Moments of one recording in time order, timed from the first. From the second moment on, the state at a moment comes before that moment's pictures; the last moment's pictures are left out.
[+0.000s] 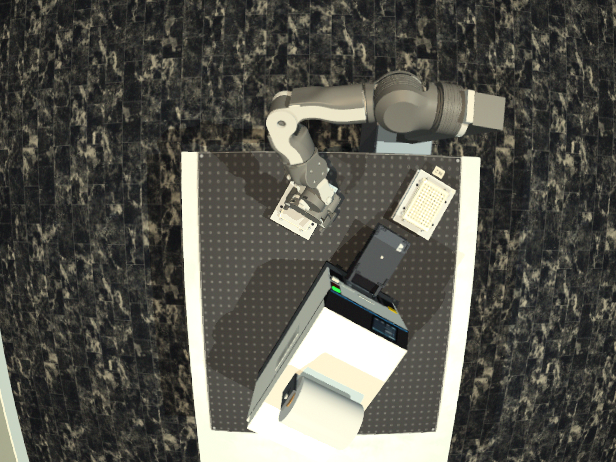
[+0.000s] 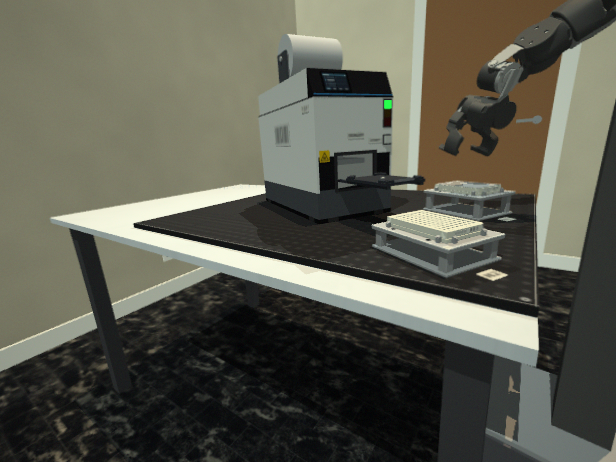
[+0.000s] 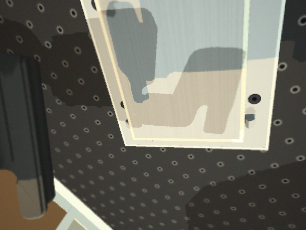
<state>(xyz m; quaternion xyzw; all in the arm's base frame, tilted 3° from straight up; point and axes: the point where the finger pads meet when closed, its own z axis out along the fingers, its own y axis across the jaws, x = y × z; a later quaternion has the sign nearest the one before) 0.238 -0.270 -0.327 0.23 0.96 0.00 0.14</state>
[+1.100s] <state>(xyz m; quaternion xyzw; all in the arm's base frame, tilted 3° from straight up) 0.260 -0.134 -0.359 0.27 0.96 0.05 0.08</state>
